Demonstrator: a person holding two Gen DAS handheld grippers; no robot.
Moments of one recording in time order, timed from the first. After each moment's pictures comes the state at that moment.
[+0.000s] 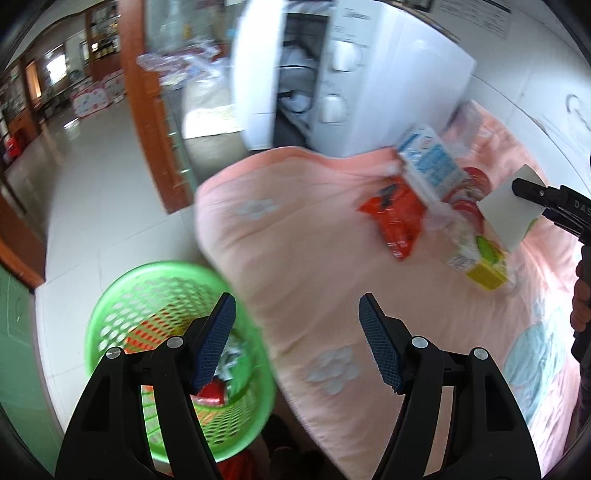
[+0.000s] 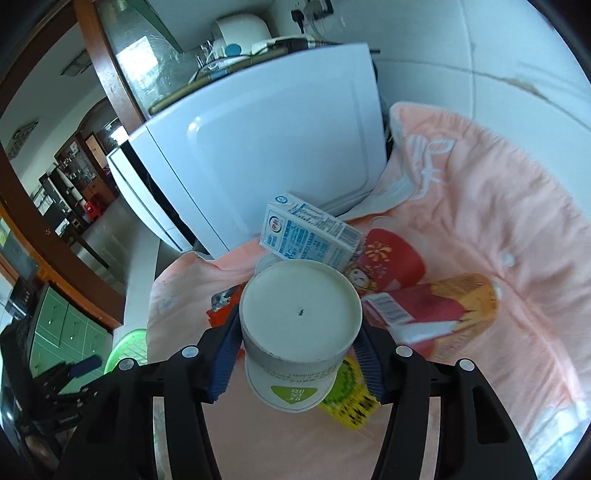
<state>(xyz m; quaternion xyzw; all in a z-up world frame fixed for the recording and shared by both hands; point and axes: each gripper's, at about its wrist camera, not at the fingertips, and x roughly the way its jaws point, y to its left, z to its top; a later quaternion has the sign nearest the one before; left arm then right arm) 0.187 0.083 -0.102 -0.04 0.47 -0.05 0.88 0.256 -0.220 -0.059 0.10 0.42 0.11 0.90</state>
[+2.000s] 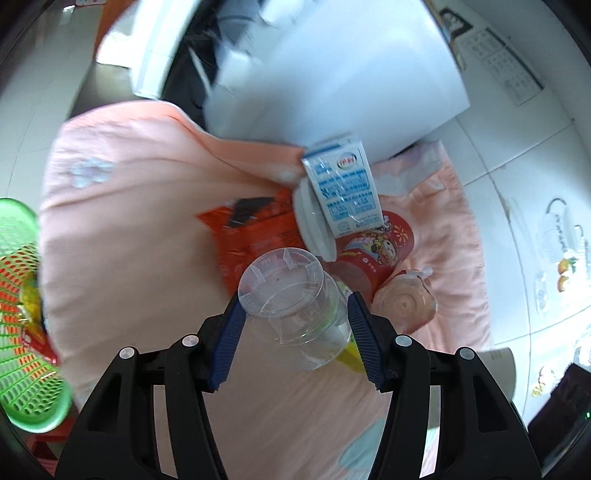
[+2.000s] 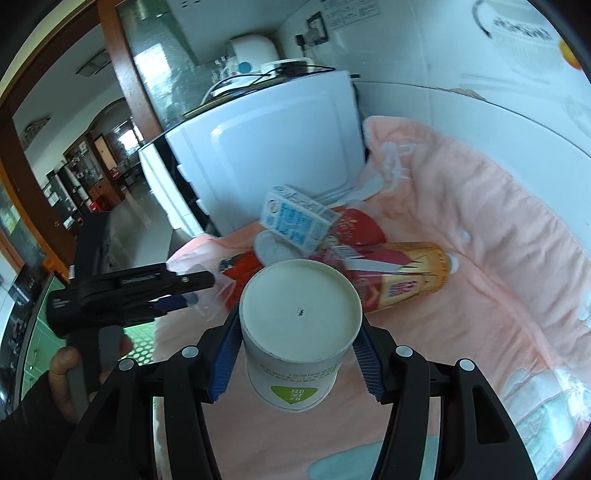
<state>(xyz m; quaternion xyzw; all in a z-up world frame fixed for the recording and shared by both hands) 0.243 0.010 -0.118 -0.29 0.48 -0.12 0.82 0.174 -0.244 -0.045 0.08 0.39 0.13 0.91</state>
